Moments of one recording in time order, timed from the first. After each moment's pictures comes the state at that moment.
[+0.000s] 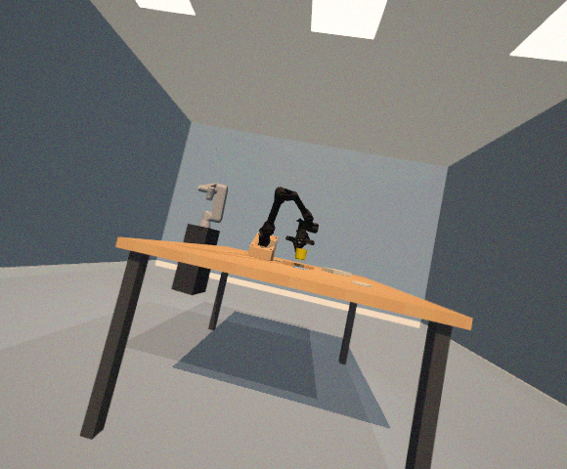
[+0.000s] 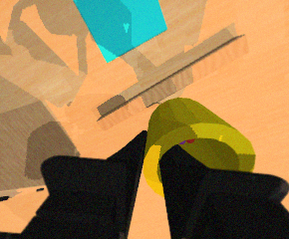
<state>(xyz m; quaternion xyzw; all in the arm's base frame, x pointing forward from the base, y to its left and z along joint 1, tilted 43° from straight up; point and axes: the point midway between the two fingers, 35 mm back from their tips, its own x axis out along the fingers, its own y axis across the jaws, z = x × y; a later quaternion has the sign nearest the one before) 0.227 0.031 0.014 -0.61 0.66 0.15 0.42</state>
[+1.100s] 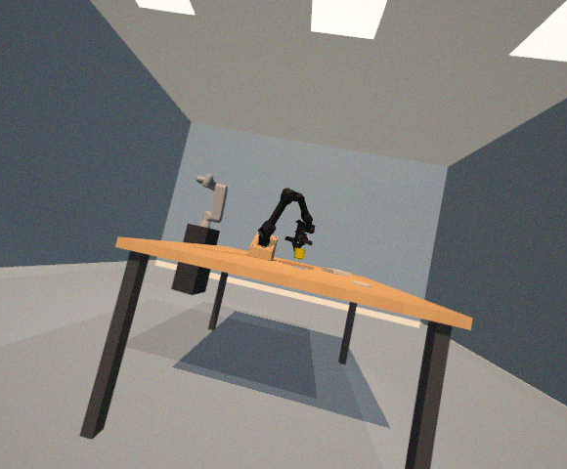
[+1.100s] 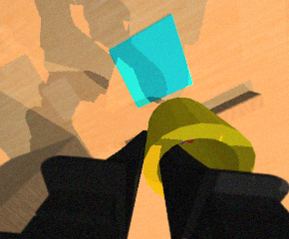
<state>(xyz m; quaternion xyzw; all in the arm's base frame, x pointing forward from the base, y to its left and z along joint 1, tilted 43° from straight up) 0.208 0.084 -0.035 -0.60 0.66 0.15 0.42</state>
